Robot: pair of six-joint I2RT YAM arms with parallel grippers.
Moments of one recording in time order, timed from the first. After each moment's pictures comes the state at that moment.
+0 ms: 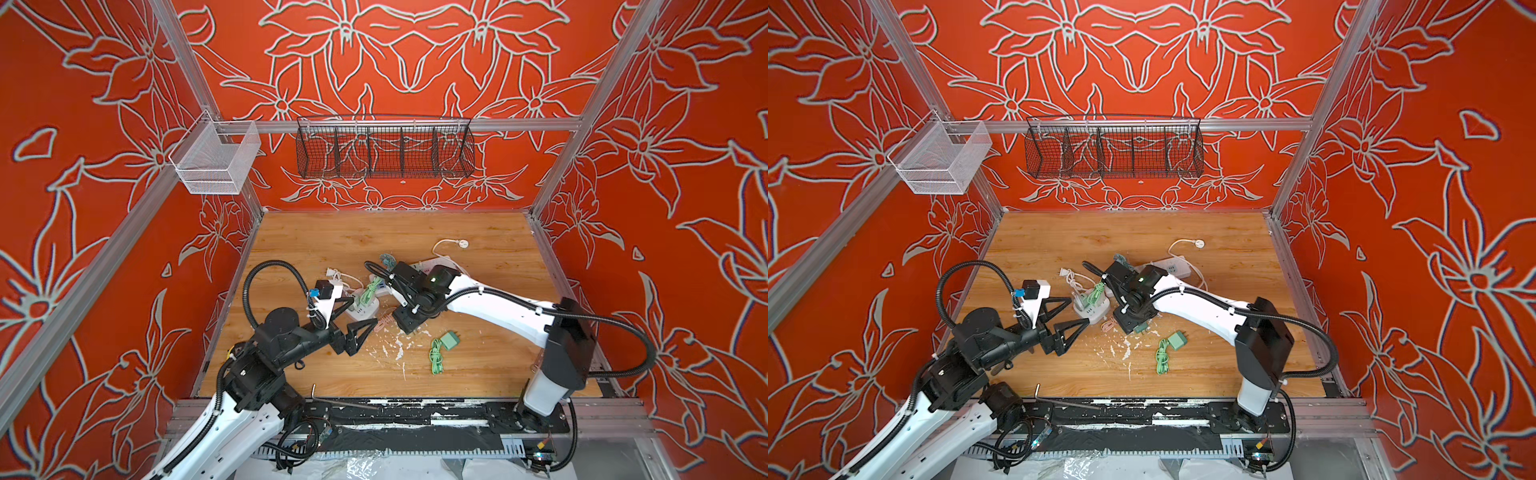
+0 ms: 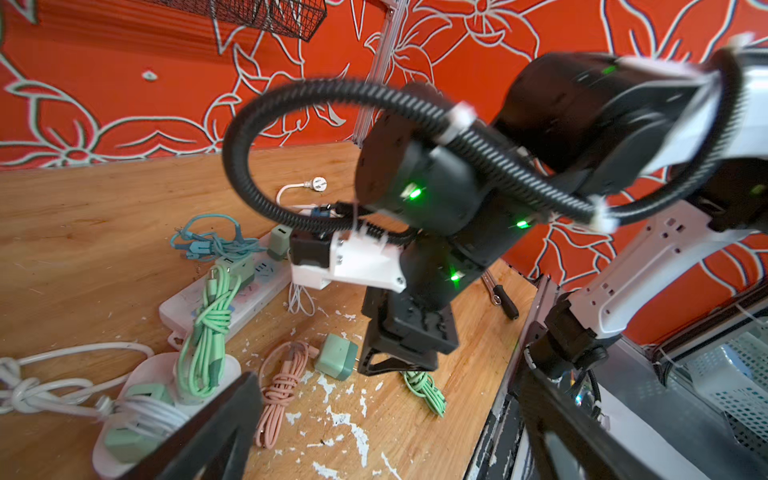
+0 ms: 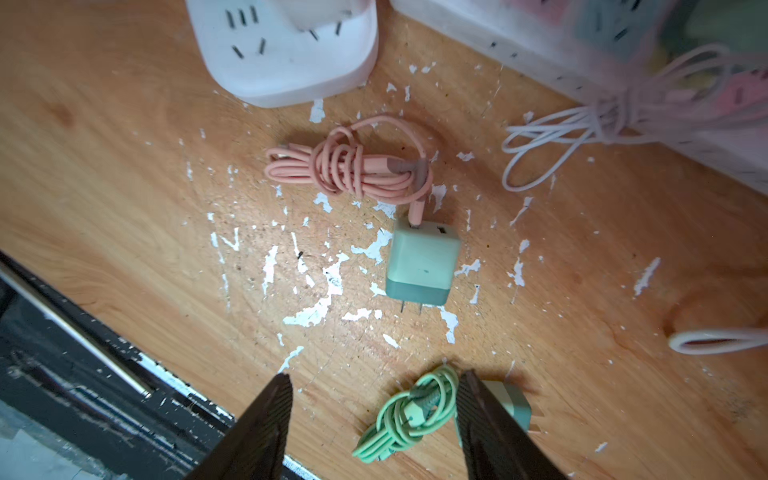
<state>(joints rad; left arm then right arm) -0.56 0.43 0.63 -0.38 0.32 -0.30 0.92 1.76 1.44 -1.03 0.03 0.29</state>
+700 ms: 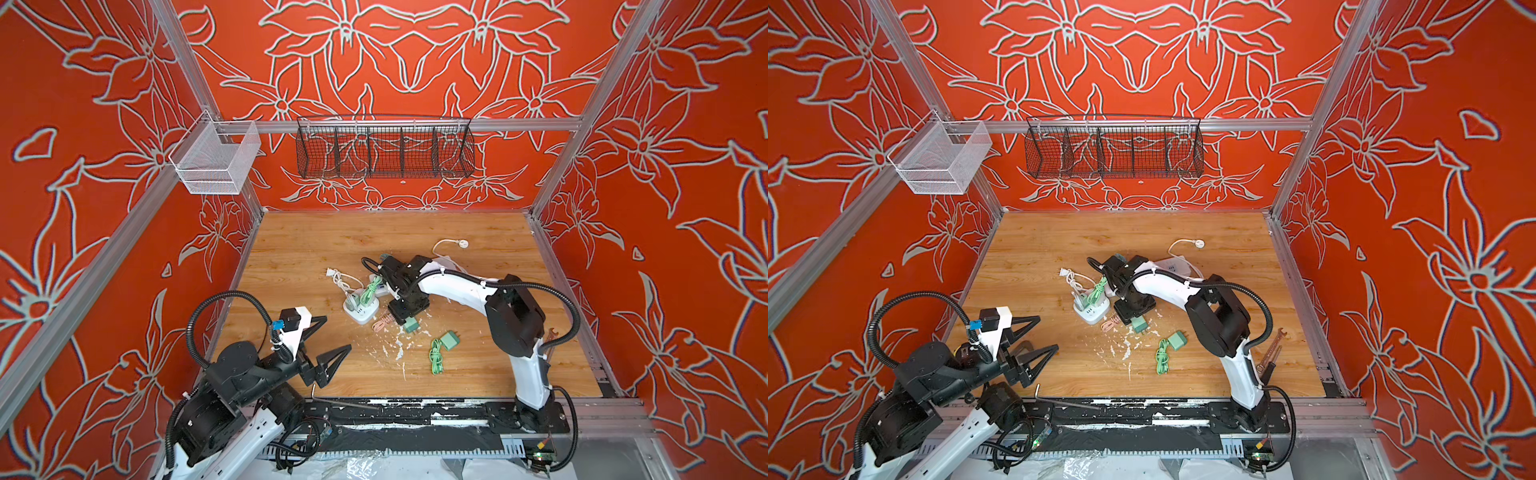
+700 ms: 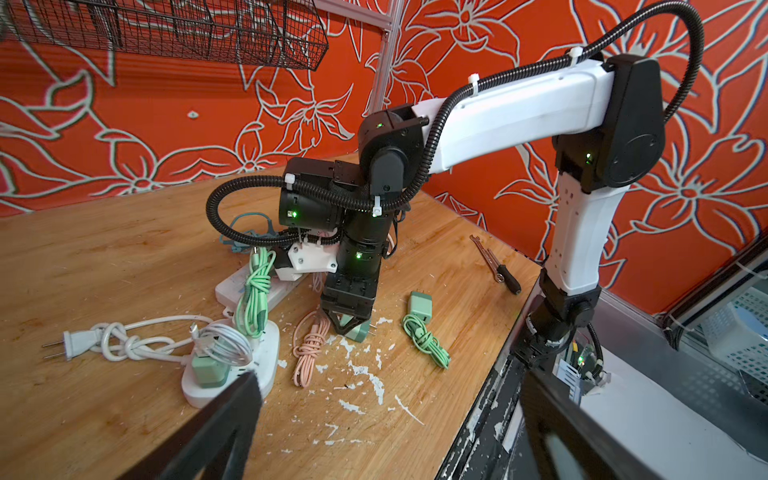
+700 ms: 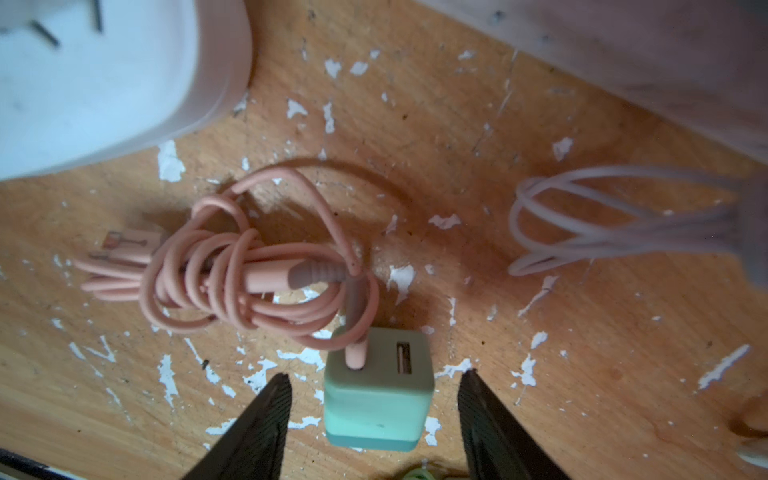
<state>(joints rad) -0.56 0.16 0.74 -0.73 0.29 -0.19 0.83 2.06 1.63 -1.08 -0.02 0.24</state>
